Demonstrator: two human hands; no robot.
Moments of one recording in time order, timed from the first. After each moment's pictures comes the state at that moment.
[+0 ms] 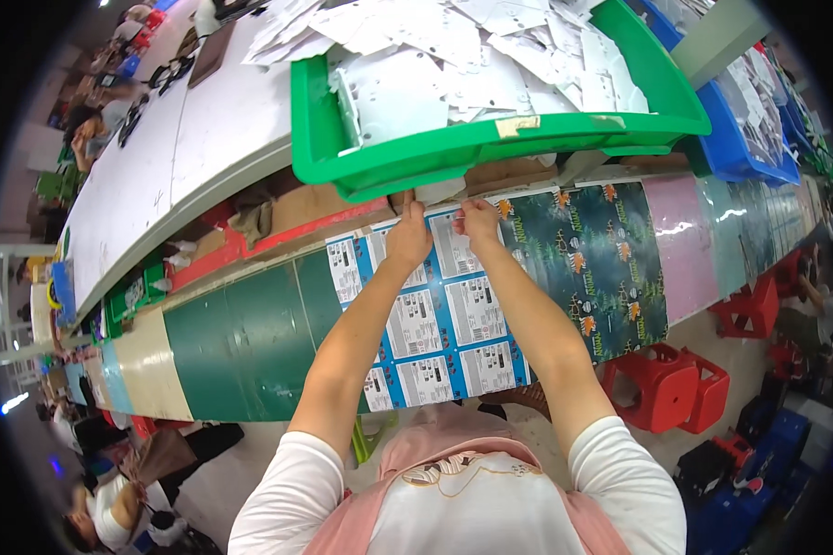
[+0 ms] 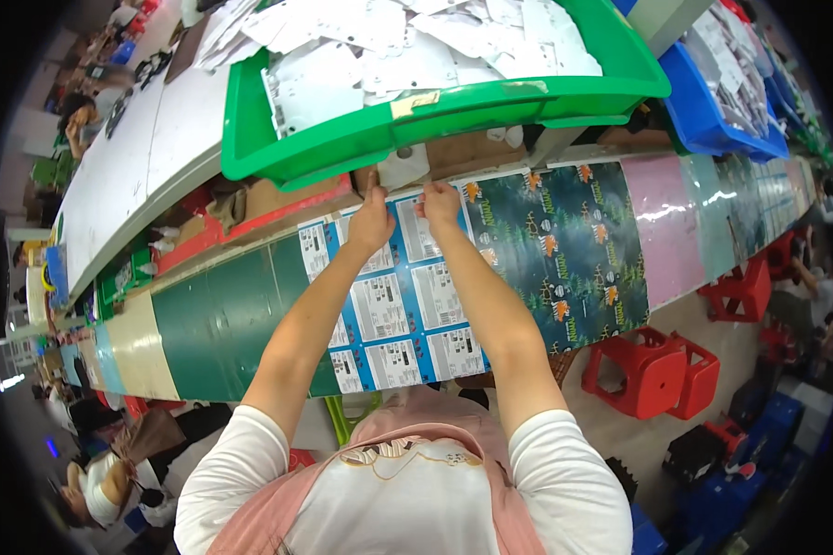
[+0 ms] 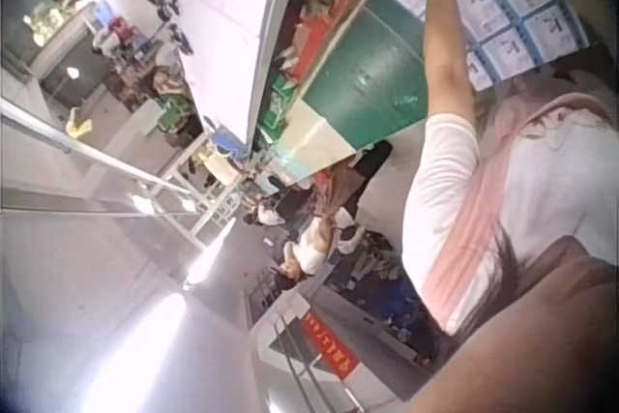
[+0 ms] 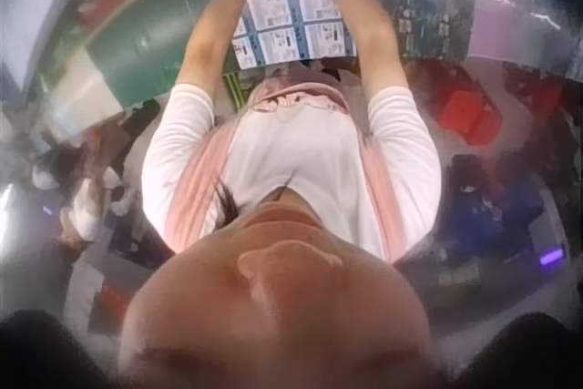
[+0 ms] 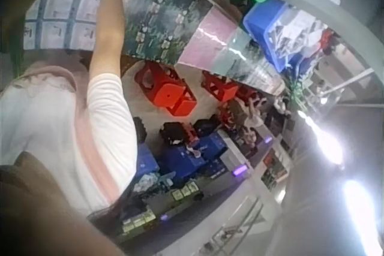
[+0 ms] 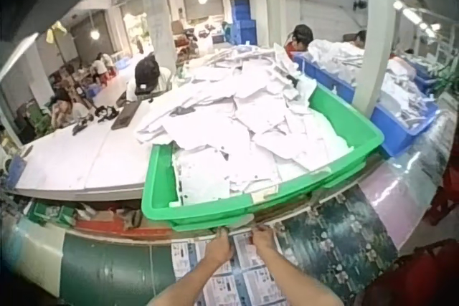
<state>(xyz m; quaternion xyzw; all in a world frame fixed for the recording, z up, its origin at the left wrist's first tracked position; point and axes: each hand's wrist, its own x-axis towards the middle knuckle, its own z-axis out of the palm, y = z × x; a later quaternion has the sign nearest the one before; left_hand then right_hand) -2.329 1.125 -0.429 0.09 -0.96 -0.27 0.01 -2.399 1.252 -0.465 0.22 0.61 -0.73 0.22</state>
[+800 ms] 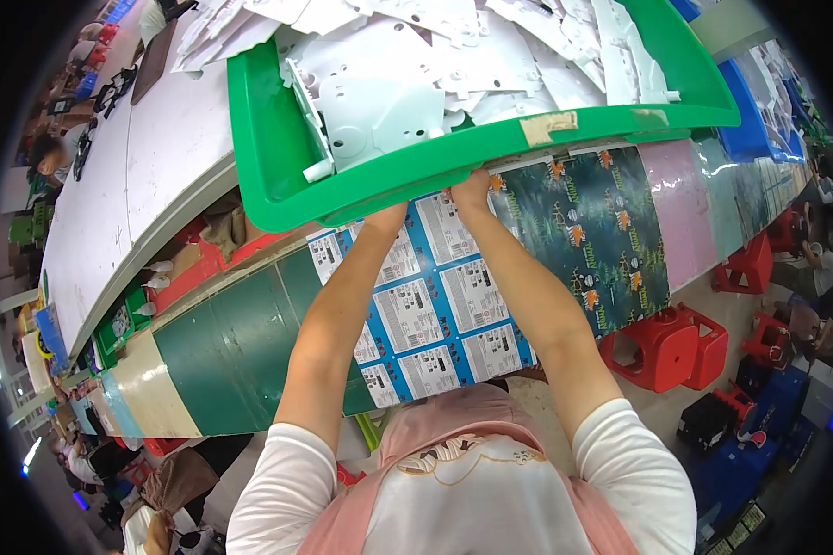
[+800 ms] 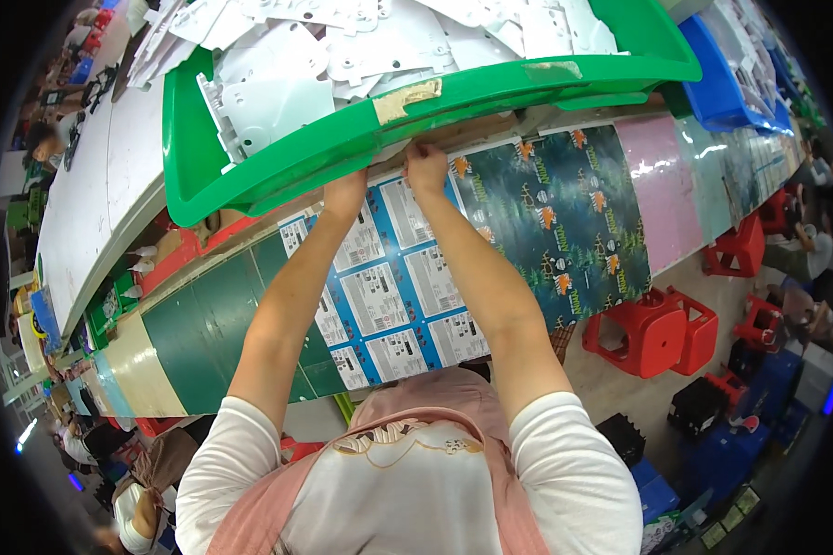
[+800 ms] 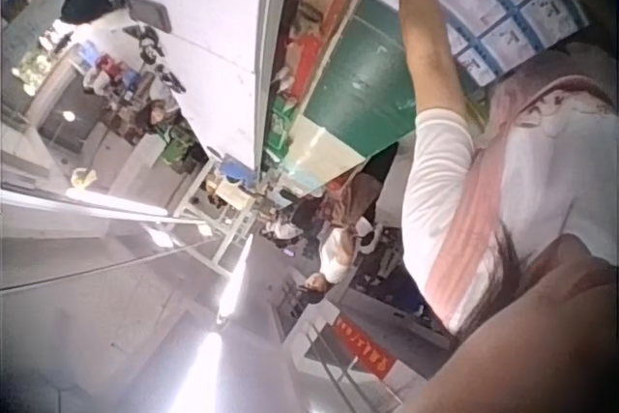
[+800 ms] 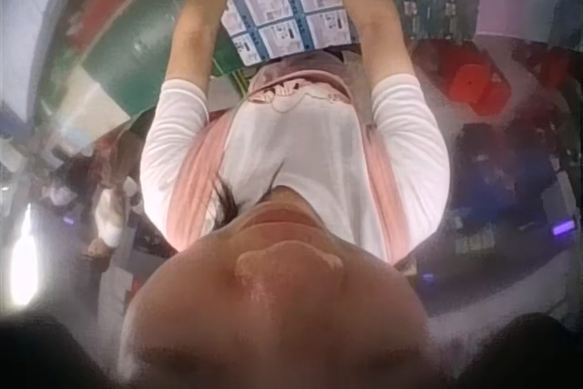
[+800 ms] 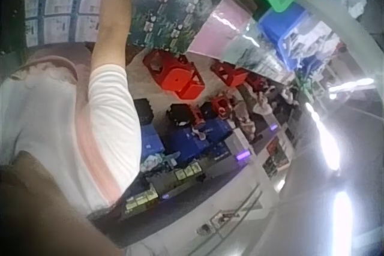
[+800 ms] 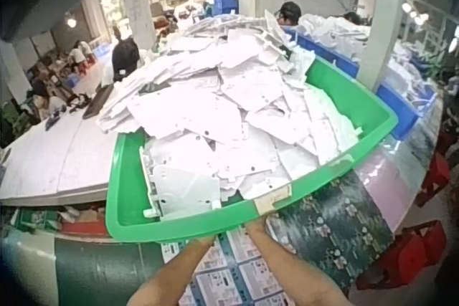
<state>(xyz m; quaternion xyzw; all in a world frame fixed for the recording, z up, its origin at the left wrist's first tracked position) -2.379 1.095 -0.460 -0.02 -0.96 -0.22 0.19 -2.426 1.238 -0.466 0.21 0.65 -0.72 0.11</state>
